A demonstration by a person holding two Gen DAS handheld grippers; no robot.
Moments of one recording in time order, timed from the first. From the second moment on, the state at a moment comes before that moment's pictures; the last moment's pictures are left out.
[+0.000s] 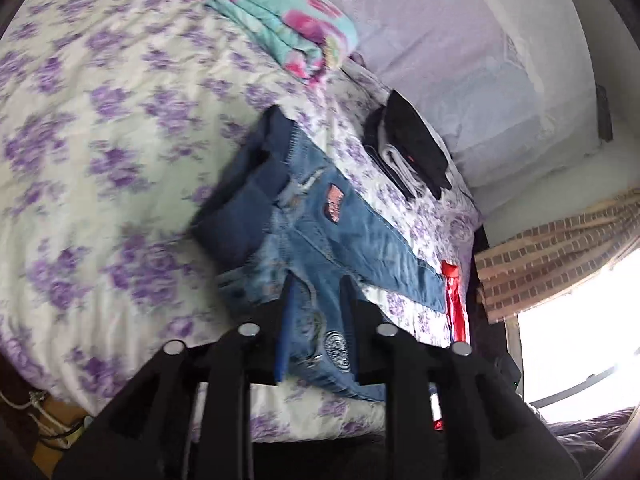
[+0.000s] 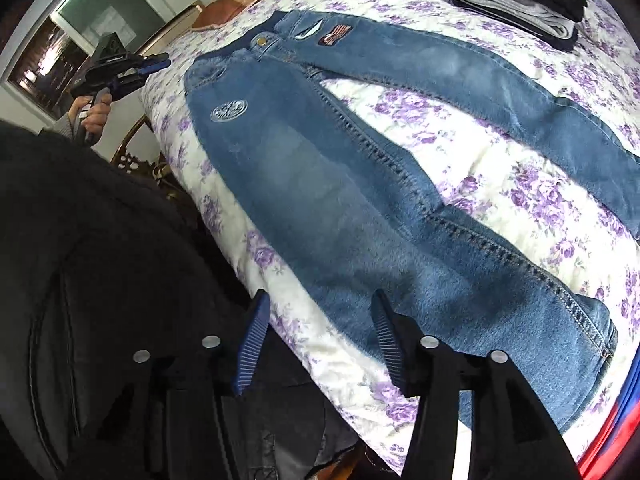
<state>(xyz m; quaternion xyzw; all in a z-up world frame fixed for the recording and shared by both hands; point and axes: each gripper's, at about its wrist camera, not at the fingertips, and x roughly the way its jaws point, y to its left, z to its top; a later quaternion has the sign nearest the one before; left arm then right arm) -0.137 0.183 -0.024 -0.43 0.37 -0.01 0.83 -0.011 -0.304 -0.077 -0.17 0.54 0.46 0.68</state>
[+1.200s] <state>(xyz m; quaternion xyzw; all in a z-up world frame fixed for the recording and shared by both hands) -0.103 0.176 -0.135 -0.54 0.43 0.07 0.72 -0.009 -0.518 -0.168 0.50 0.43 0.19 0.72</state>
